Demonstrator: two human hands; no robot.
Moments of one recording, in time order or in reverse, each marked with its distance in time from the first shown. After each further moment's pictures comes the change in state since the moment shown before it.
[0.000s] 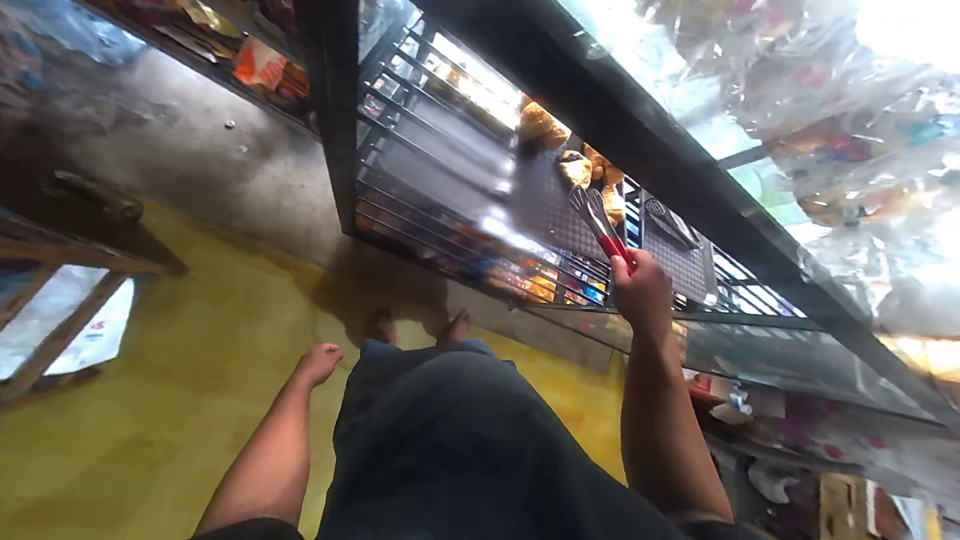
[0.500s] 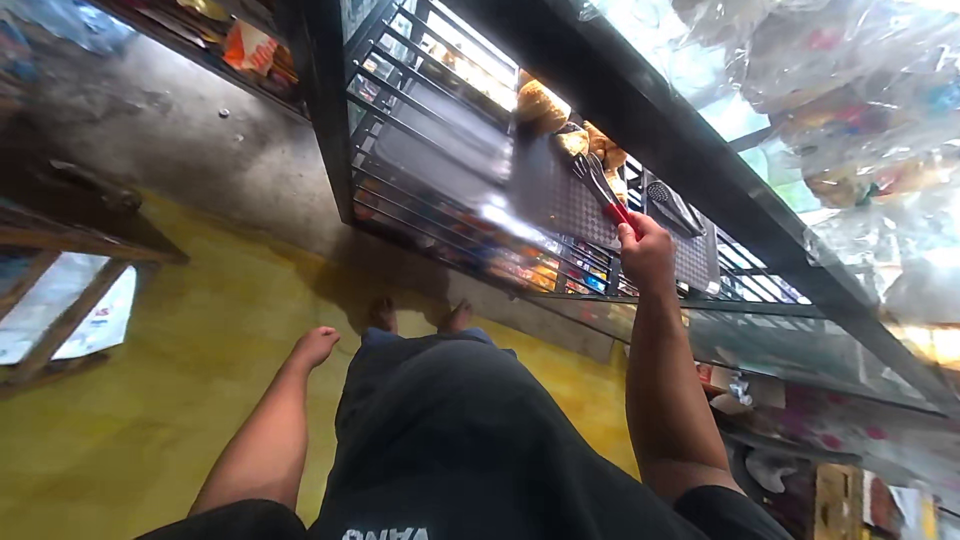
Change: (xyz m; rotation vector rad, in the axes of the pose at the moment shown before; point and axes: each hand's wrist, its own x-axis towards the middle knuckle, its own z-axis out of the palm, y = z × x) left_hand -0.003 0.004 -0.004 -0.092 0.017 -0.028; right_hand 0.047 0.033 0.015 0.103 0.062 -0.139
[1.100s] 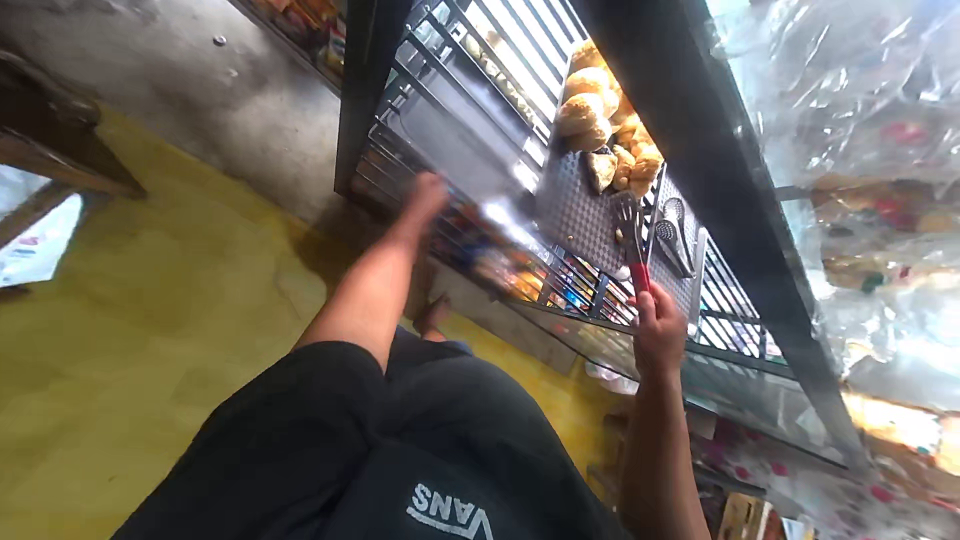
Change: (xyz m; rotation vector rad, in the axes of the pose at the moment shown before) left_hand 0.011 0.316 0.012 -0.340 0.153 0.534; right_hand -0.050 0.021 -0.002 0.209 0.013 0.066
